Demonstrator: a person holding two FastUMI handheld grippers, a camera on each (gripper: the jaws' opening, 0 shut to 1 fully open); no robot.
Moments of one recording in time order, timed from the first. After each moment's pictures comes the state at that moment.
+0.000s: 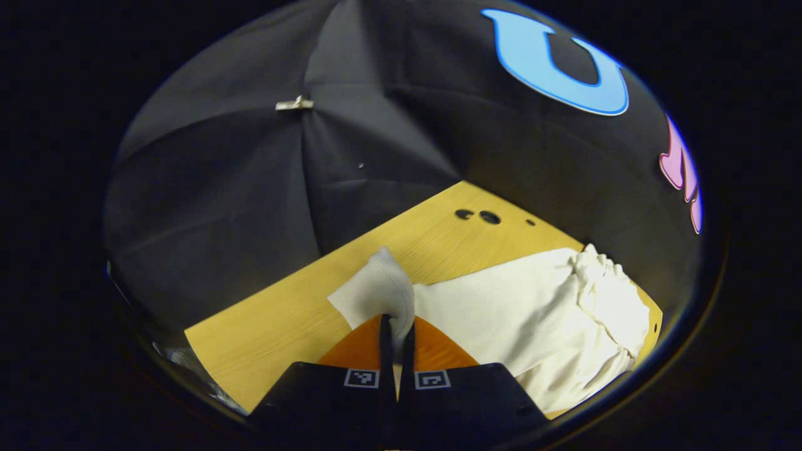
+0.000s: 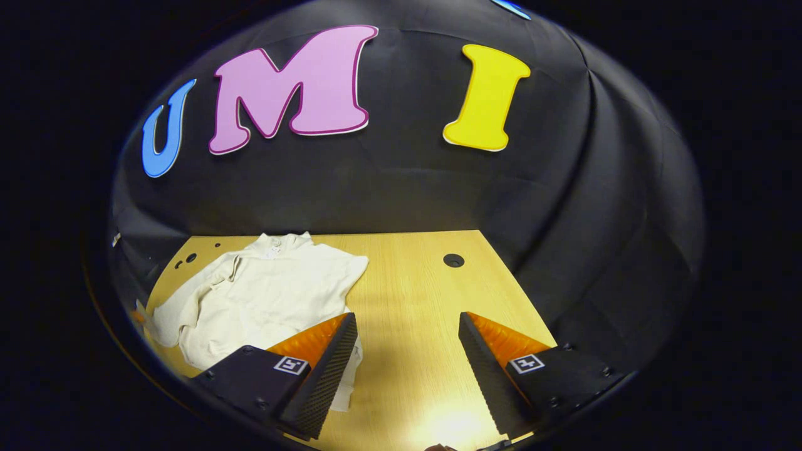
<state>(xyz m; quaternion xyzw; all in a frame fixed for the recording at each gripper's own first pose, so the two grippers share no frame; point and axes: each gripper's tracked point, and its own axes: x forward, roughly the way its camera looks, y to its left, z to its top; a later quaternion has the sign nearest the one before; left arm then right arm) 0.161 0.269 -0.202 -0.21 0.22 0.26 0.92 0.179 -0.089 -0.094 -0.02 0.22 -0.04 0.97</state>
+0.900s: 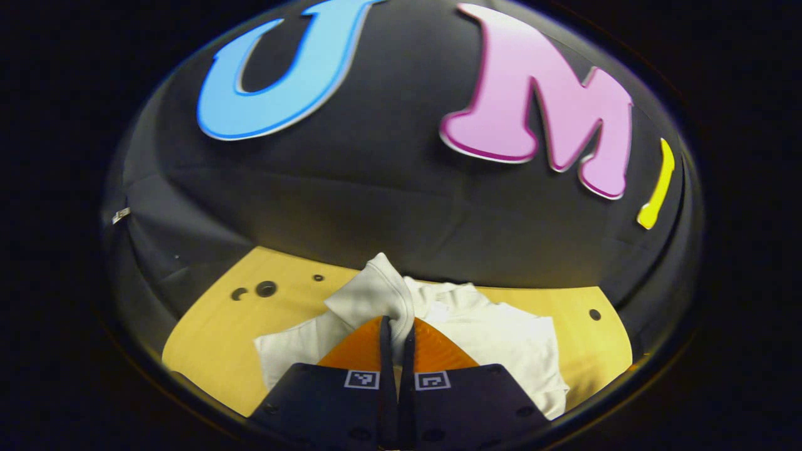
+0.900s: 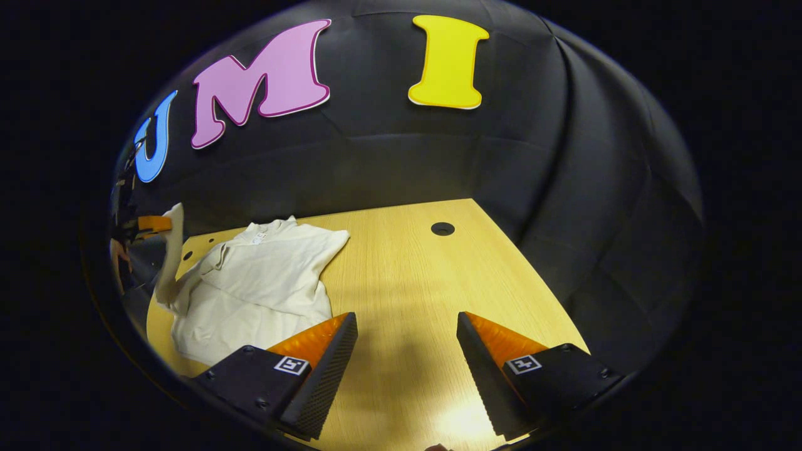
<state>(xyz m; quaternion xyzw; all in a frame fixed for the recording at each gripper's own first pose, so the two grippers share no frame) 0.375 -0.038 -0.055 -0.09 0.16 -0.02 0.98 0.172 -0.145 -0.160 0.03 0.23 -0.04 0.97</state>
